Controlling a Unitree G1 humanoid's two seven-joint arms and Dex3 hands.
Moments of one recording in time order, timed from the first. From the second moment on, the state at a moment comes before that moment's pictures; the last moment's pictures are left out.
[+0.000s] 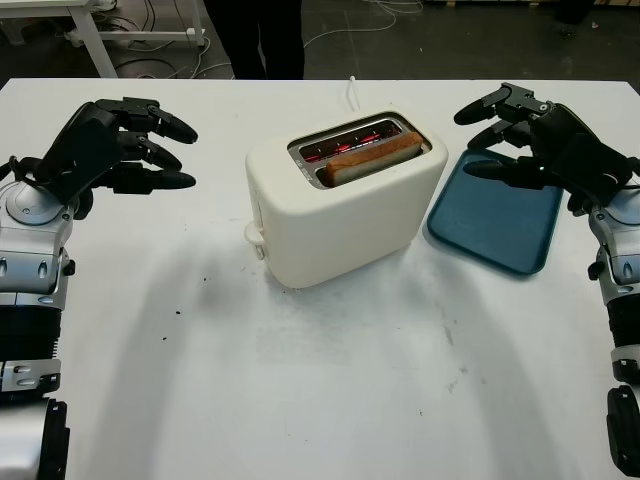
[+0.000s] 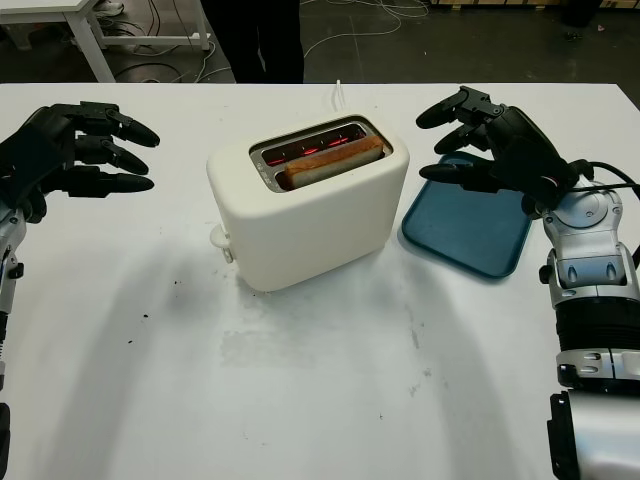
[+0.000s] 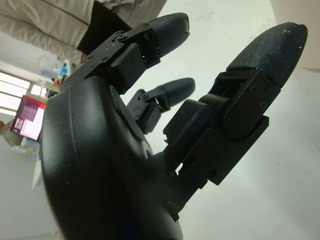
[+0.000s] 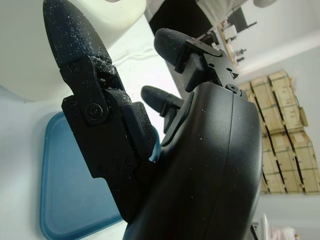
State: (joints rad) left arm -0.57 0.60 0.13 0.23 0.01 0.10 -0.39; right arm -0.64 -0.63 -0.07 0.46 -0.02 -0.10 0.50
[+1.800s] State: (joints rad) left arm -0.57 0.60 0.13 0.23 0.01 0.10 -0.39; right arm -0.89 -0.63 0.01 0.21 -0.12 -0.14 0.50
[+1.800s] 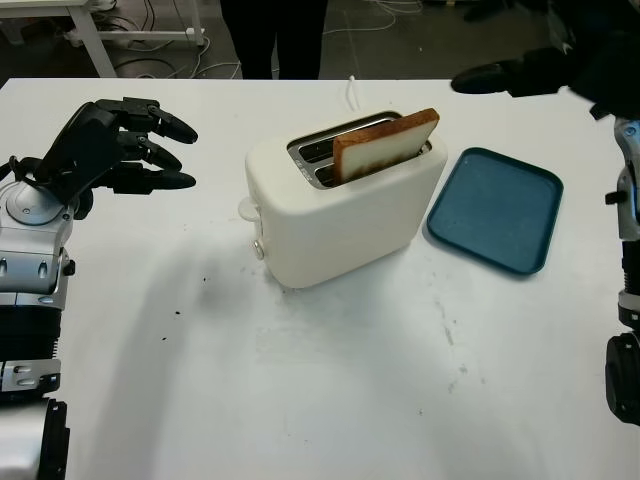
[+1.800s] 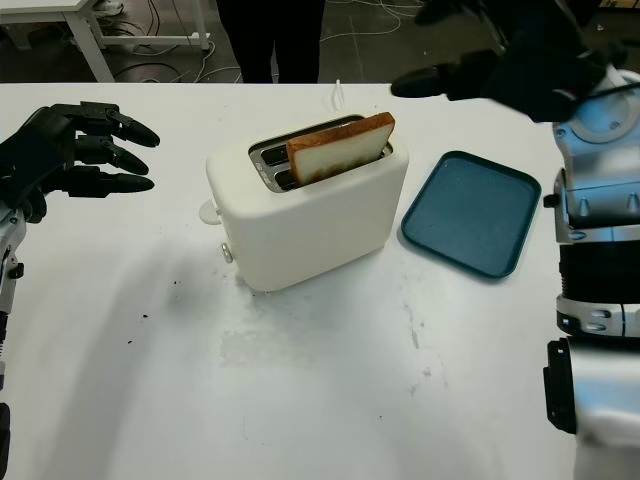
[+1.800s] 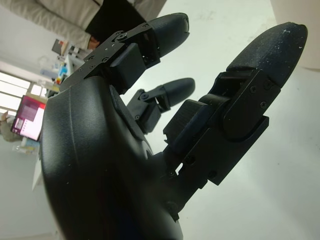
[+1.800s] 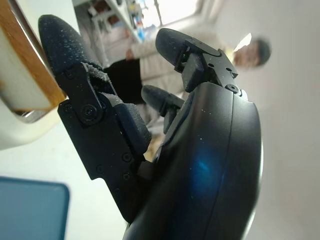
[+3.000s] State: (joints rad) left arm -0.57 0.60 0.13 0.23 0.01 0.10 -0.39; right arm -0.99 -0.61 0.23 0.39 -0.33 -0.37 0.61
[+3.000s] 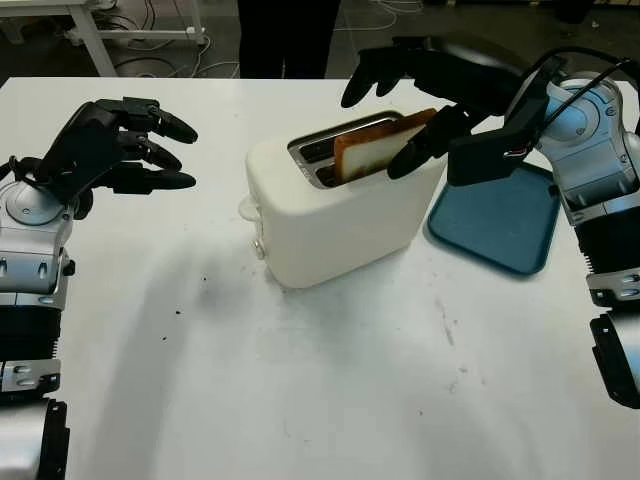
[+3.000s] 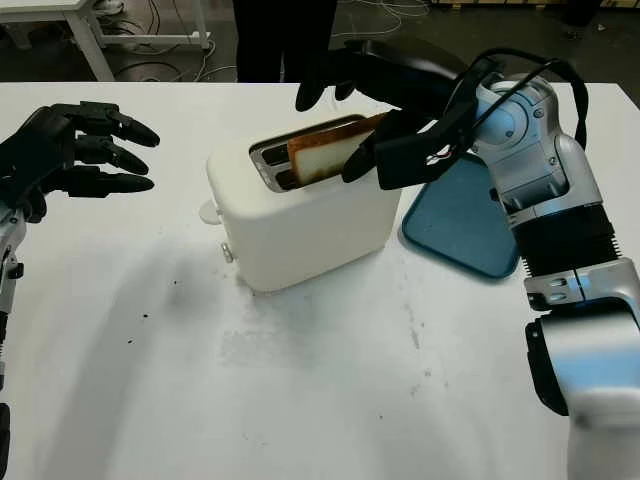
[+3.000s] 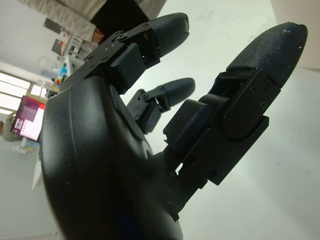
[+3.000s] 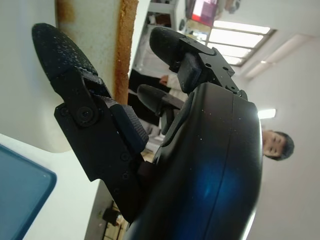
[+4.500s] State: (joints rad) left arm -0.57 0.60 0.13 0.23 0.01 0.09 -0.39; right arm -0.93 -0.59 0.23 0.43 -0.51 -0.61 0.30
